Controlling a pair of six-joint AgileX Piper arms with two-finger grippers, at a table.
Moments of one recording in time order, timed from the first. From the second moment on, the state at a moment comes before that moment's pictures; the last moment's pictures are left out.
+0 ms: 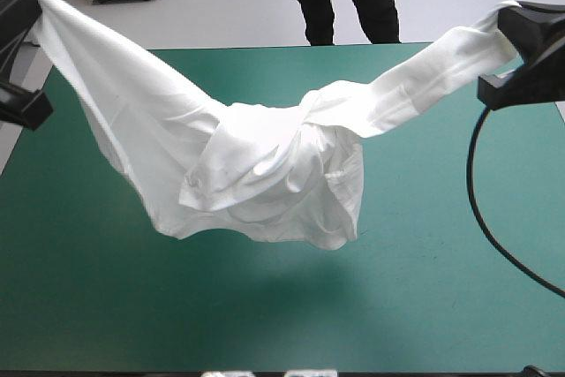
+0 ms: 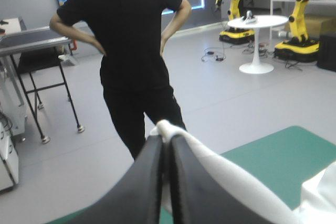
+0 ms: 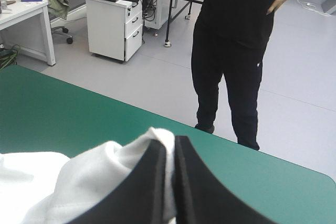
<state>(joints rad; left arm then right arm) -0.10 1.07 -2.06 -0.36 1.07 0.29 0.51 1.18 -2.18 -0.18 1.25 -0.01</state>
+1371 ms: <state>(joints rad) -0.20 1.64 -1.37 0.09 0.69 0.04 0.30 1.71 -1.48 -0.16 0.77 0.27</state>
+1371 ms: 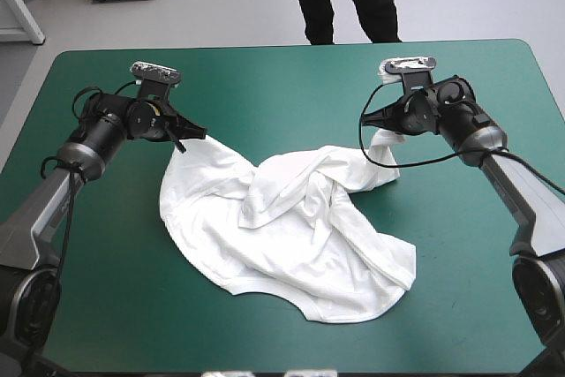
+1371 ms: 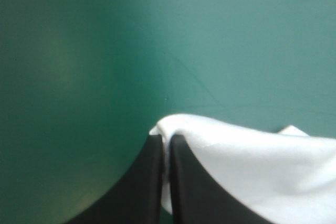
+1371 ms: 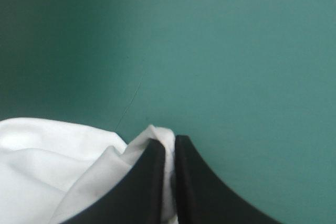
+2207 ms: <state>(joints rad) -0.20 1.49 -1.49 0.20 1.05 -0.01 0.29 1.53 -1.52 -0.07 1.00 0.15</state>
